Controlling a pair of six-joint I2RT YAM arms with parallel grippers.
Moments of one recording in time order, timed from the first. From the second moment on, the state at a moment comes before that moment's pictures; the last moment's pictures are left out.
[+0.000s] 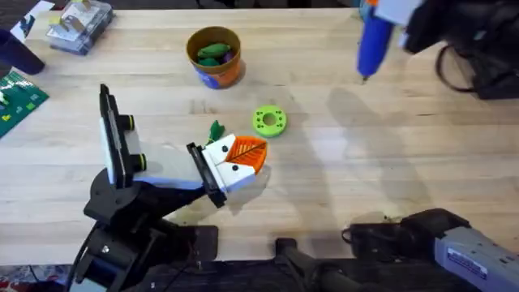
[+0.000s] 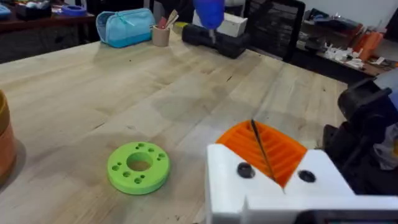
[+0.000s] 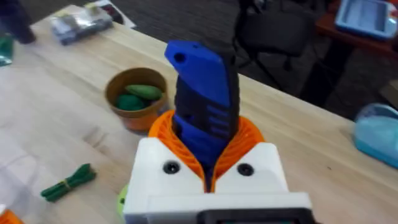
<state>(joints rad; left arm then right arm) -0.37 0.00 0.01 -0.06 0.71 -0.16 0.21 0.96 0.96 -0.28 -0.25 -0.07</state>
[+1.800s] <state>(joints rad) -0.37 0.00 0.01 -0.06 0.69 -0.16 0.85 1.07 0.59 0.78 -0.32 0.34</state>
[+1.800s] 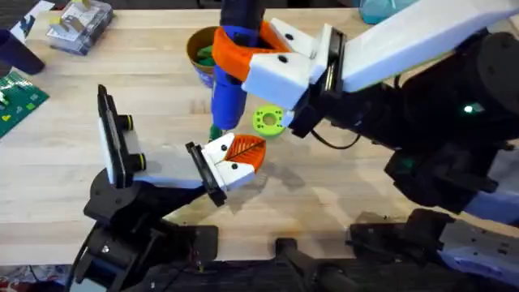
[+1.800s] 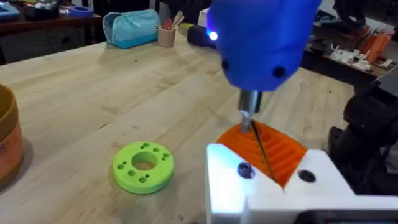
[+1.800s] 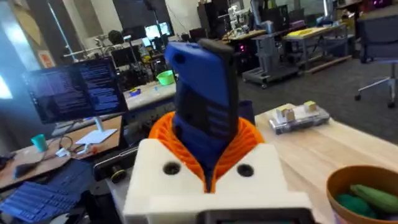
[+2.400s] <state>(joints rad) -0.37 0.00 0.01 -0.06 0.68 -0.16 0.86 1.12 0.59 0.78 -0.32 0.41</state>
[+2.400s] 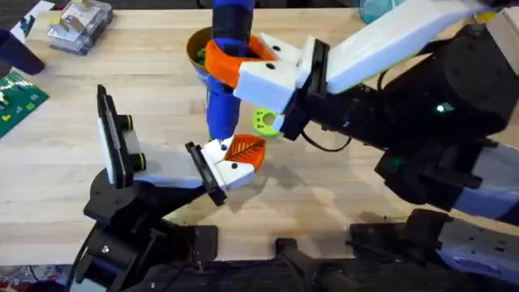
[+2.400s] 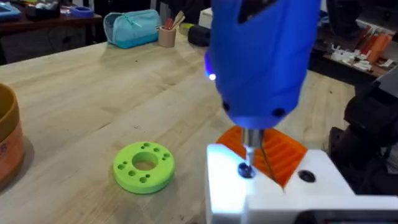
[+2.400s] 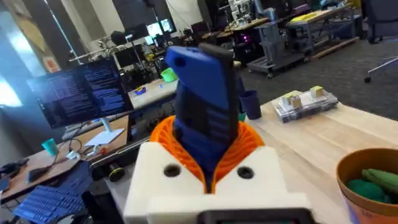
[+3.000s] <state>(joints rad) -0.37 0.00 0.01 -0.06 0.68 -0.16 0.86 1.11 0.59 0.72 -0.32 0.42</state>
